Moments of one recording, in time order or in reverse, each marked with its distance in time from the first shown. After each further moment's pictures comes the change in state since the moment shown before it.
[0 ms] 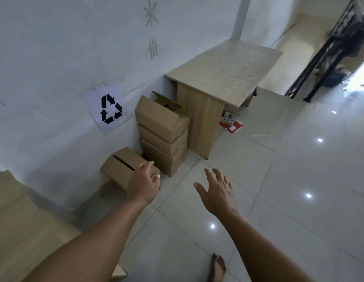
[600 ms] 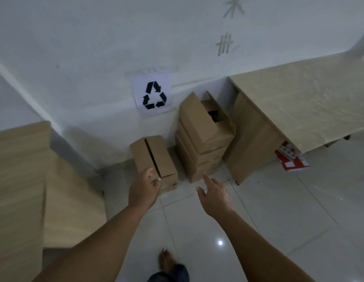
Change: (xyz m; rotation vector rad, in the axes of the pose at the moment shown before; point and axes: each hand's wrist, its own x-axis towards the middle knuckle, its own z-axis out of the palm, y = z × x) left_hand 0.075 0.027 0.074 -0.150 0.280 -0.577; right_hand 0.216 0.019 0.002 -0.005 -0.342 -0.438
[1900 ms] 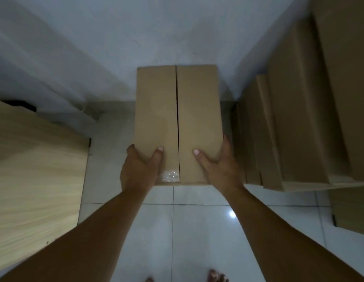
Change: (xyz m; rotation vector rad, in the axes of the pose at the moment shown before) left_hand 0.307 -0.289 0.287 -0.115 0.291 -0.703; right_hand 0.434 0.061 0.388 0.544 -0.353 0.050
